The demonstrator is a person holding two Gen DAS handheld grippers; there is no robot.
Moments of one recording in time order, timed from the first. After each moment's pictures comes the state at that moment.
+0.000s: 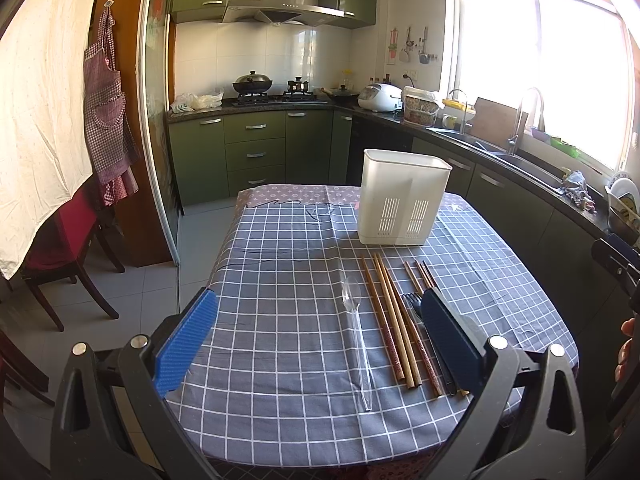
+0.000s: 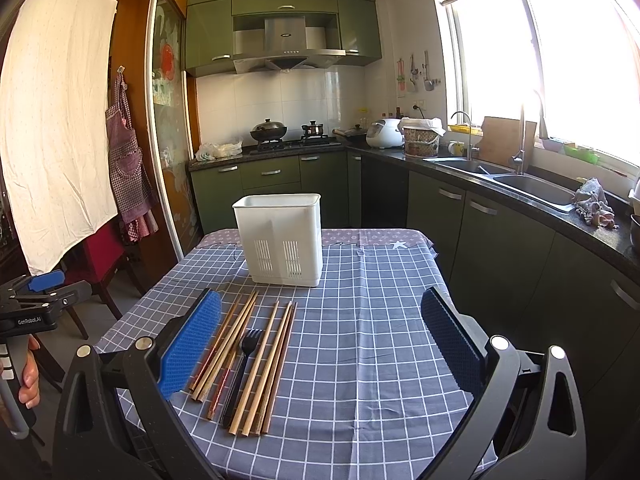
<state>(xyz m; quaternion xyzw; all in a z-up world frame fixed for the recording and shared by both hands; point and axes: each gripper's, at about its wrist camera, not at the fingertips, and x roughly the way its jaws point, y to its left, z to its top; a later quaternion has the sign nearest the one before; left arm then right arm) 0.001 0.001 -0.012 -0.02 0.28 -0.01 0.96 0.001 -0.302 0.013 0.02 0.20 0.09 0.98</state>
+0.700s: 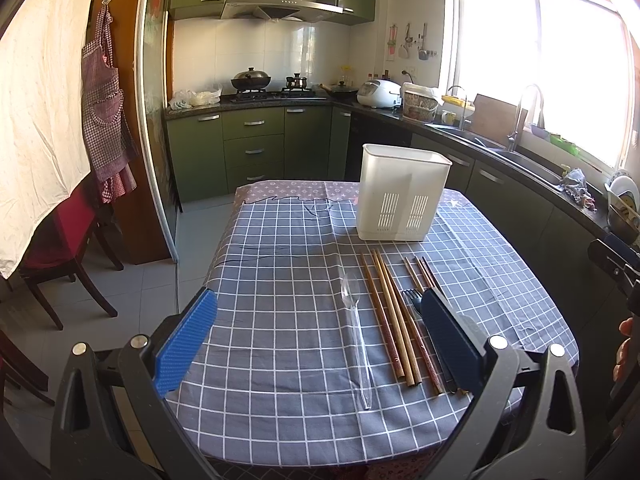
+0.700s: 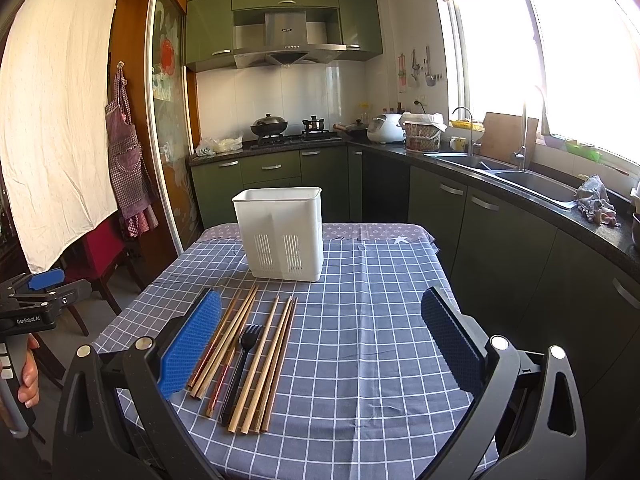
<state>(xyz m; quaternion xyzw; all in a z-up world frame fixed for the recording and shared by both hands) 0.004 0.002 -0.014 -0.02 0.29 -0.01 0.96 0.008 -0.303 0.007 0.02 0.21 0.09 0.97</state>
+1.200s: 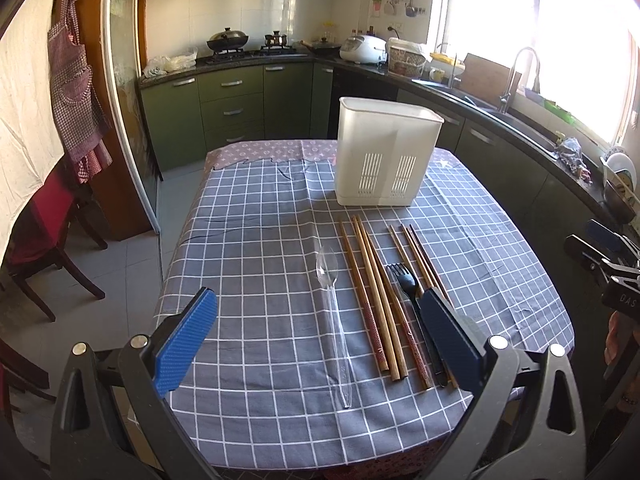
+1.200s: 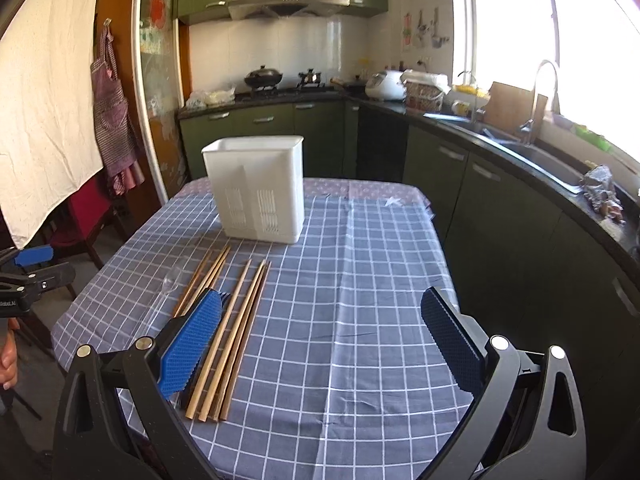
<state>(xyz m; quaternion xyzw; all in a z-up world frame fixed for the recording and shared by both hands) 0.058 -0.023 -0.028 -0.01 0.38 -0.04 0.92 0.074 -0.317 -0.017 -0.01 0.32 0.10 0.94</state>
